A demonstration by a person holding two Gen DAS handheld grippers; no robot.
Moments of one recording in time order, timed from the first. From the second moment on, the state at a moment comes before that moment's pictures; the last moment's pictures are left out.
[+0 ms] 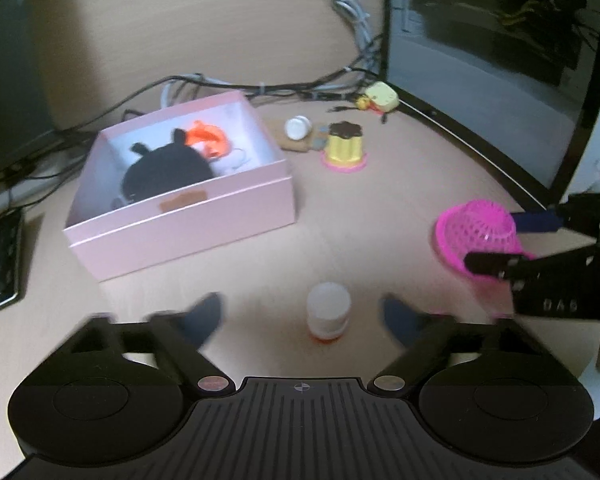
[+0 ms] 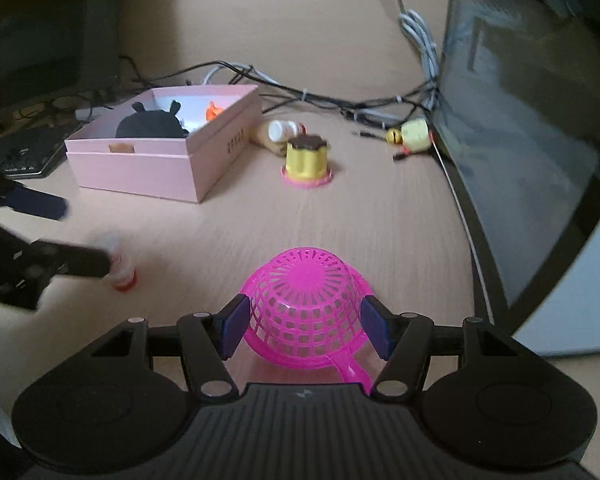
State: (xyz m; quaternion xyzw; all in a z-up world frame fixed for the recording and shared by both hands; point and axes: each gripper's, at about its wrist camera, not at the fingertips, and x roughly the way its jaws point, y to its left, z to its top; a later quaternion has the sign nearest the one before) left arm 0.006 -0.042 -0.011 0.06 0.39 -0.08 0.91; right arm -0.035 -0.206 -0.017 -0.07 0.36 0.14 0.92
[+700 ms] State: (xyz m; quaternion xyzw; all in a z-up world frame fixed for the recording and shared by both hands) left arm 0.012 -0.032 -0.015 0.02 0.41 -0.07 0.91; right arm -0.051 -0.188 -0.019 -0.11 0.34 0.15 0.92
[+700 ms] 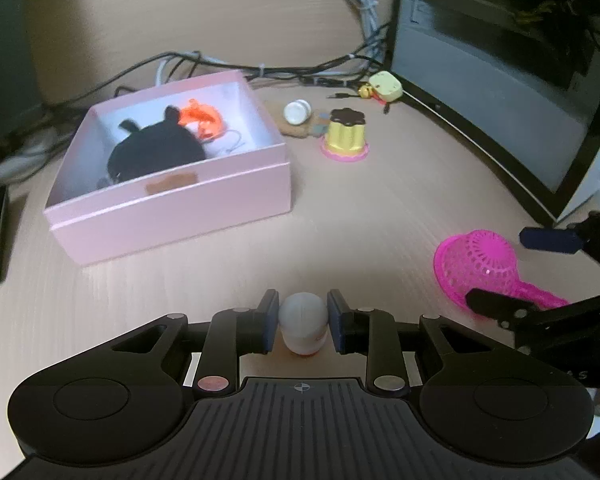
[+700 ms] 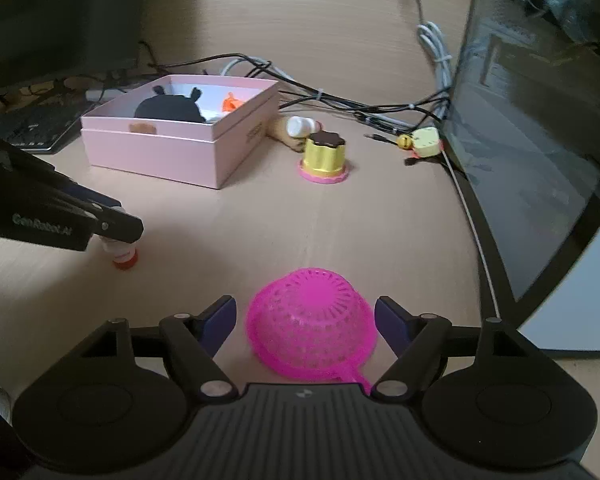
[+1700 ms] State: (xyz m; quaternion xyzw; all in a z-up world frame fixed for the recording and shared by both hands) left arm -0.051 0.113 -0.019 -0.14 0.38 0.12 0.91; right arm -0.056 -0.131 -0.018 -0.18 0.33 0.22 0.90
